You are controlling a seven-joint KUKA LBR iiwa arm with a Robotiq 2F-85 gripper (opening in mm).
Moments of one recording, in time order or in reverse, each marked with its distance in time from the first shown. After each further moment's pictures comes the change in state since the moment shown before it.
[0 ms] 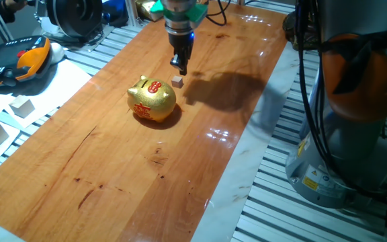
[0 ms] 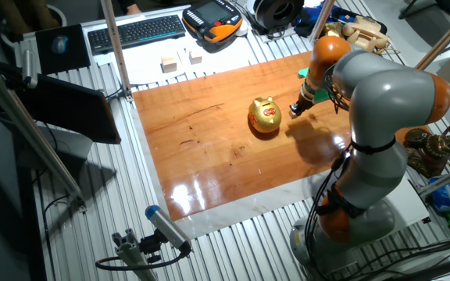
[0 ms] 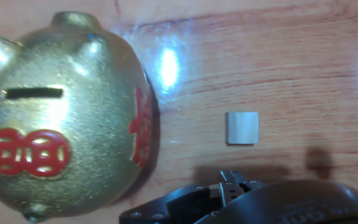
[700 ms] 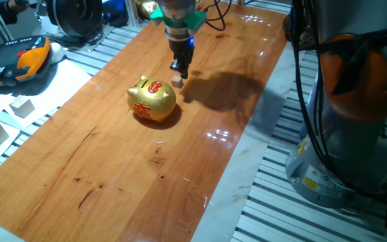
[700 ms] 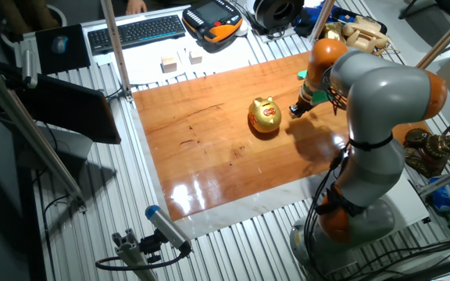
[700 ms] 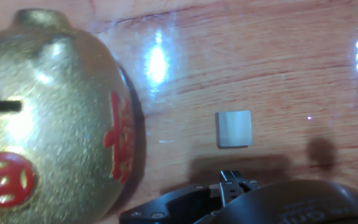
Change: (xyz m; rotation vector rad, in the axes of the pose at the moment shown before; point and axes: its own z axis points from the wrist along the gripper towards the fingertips) arm -0.003 -0.006 0.022 0.038 0.020 0.078
